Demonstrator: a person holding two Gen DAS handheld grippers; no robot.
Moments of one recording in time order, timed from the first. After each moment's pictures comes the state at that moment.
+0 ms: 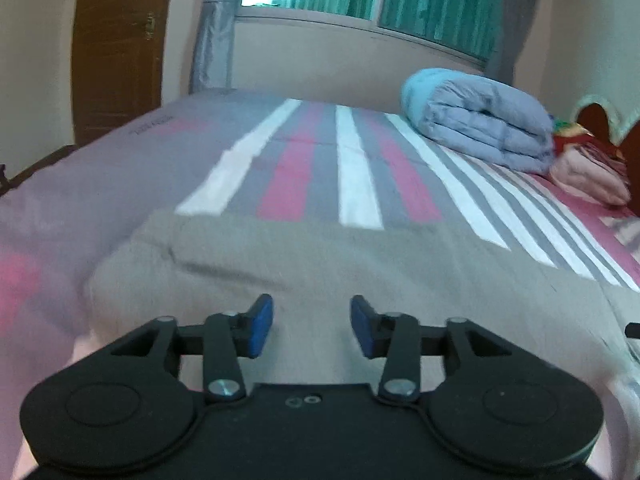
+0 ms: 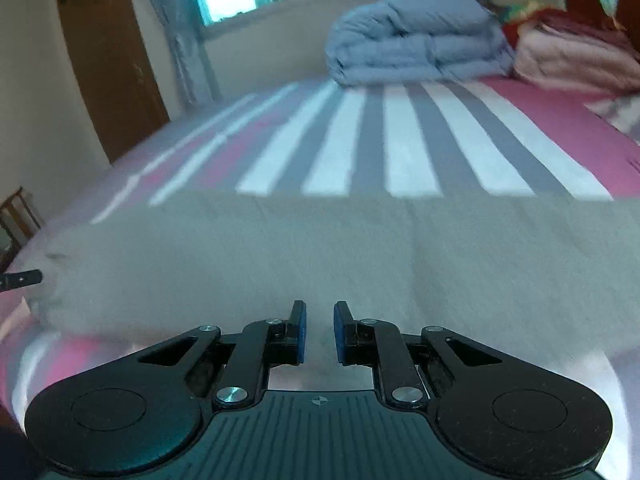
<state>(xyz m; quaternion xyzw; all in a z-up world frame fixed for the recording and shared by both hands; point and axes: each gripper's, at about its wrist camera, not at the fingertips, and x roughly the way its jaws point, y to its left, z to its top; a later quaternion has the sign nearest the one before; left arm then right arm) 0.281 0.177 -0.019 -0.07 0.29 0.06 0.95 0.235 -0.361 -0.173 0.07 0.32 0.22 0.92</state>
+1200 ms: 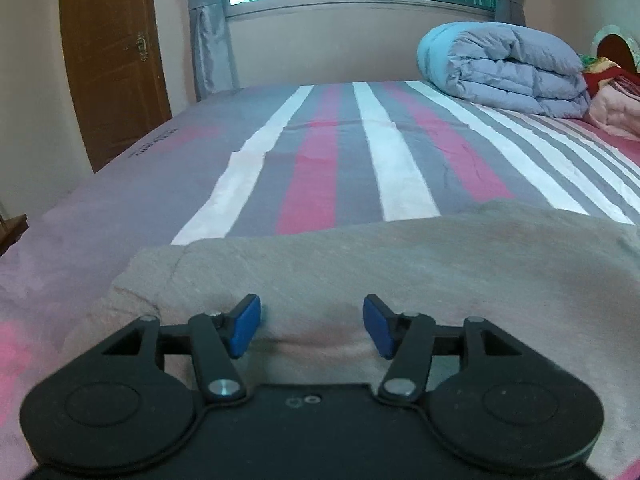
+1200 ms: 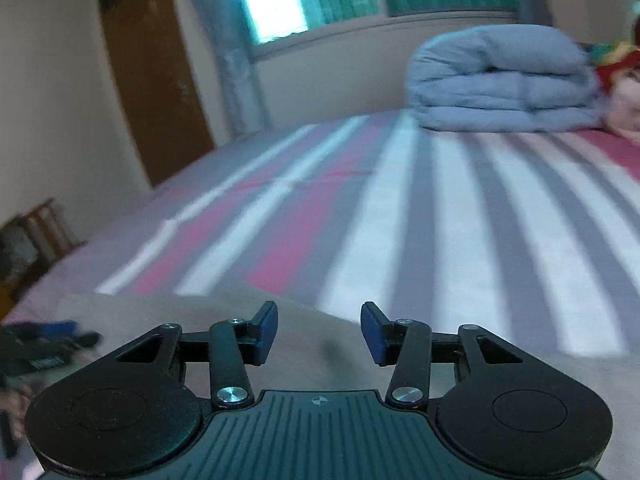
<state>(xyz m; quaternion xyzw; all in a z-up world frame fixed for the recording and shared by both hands) 0.340 0.167 -0.050 0.03 0.32 0.09 0.94 0.351 -0.232 -0.169 0.07 0.28 0.26 0.92</state>
